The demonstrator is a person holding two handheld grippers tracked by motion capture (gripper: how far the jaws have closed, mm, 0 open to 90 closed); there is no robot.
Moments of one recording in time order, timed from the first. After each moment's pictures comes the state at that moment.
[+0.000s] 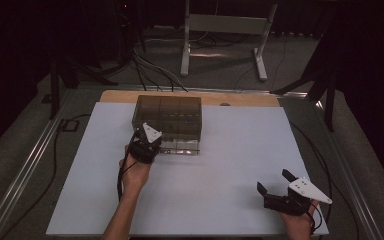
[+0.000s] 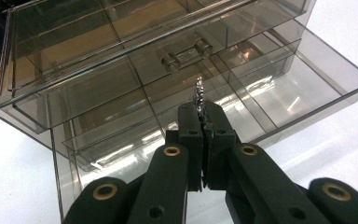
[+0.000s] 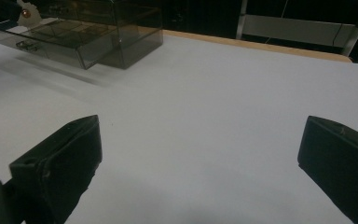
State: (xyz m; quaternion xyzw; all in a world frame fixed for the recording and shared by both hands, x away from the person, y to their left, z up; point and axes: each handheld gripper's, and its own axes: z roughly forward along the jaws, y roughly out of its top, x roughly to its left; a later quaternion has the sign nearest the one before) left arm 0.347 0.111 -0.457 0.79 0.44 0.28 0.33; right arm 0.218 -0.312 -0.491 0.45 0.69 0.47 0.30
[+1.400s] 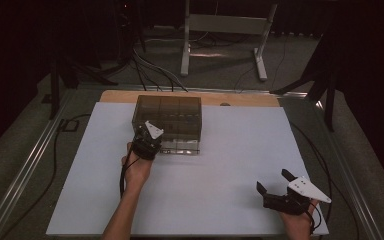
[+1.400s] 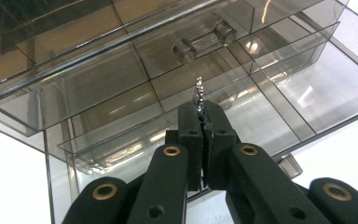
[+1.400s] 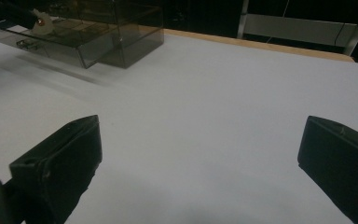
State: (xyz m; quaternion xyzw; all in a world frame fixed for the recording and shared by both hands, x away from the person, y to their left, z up) left arm 0.365 0.108 -0.471 0.79 0.45 0.28 0.31; right arm 0.220 -0.311 -0.491 0.45 0.70 0.47 0.30
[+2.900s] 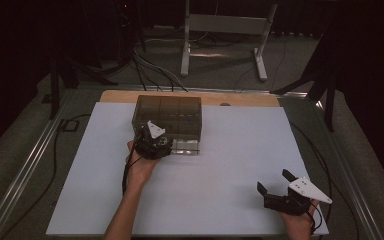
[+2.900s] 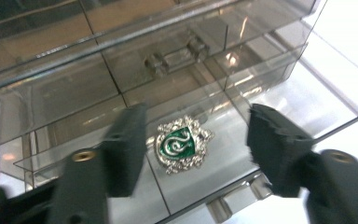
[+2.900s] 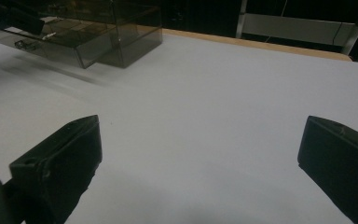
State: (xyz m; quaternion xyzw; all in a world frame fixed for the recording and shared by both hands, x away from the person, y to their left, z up) left arm 0.367 0.104 -0.473 0.78 0.45 0.25 0.36; right arm 0.218 -0.312 -0.491 0.45 0.69 0.47 0.30
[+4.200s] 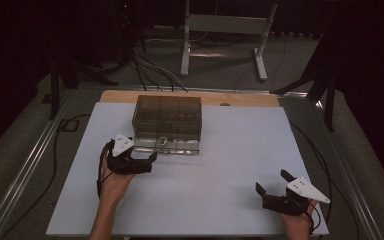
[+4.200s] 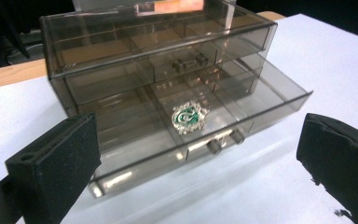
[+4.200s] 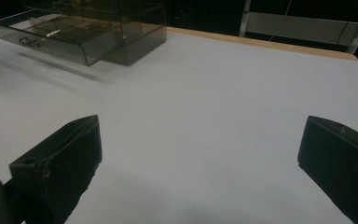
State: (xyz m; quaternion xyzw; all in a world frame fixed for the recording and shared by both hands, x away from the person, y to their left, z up) left arm 0.305 0.171 -0.455 0.74 0.43 0.25 0.45; right arm 0.219 -0.309 -0.492 0.45 0.70 0.47 0.30
